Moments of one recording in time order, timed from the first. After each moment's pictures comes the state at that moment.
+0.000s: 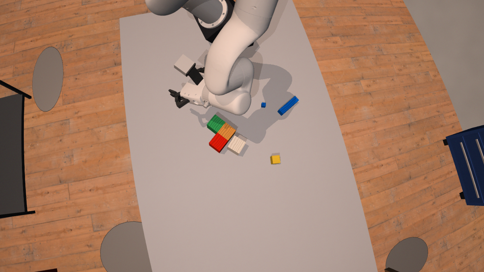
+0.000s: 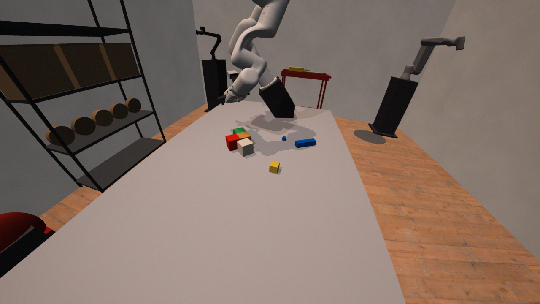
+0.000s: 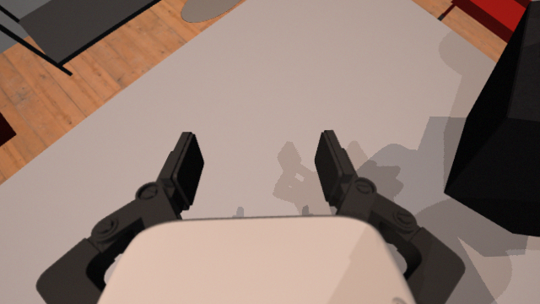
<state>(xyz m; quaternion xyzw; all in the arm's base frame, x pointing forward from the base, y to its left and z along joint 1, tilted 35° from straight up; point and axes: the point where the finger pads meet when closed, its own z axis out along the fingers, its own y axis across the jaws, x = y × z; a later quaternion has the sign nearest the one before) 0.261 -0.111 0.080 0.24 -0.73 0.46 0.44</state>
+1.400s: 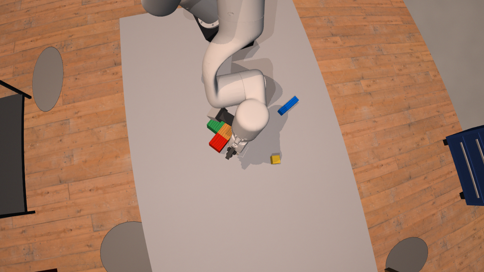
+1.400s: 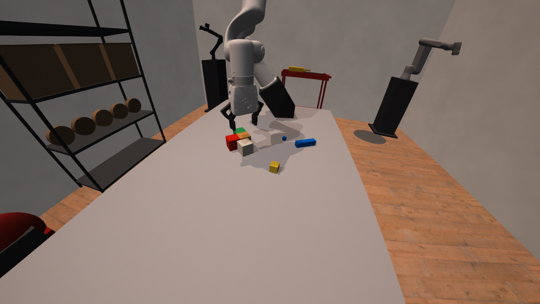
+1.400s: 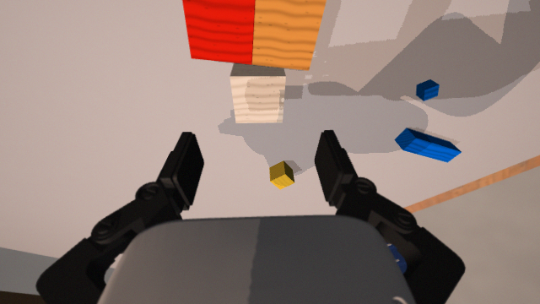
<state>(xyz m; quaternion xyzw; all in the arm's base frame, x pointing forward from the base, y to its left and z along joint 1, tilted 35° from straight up) 0.480 0.052 0.008 0.44 -0.85 0.30 0.03</state>
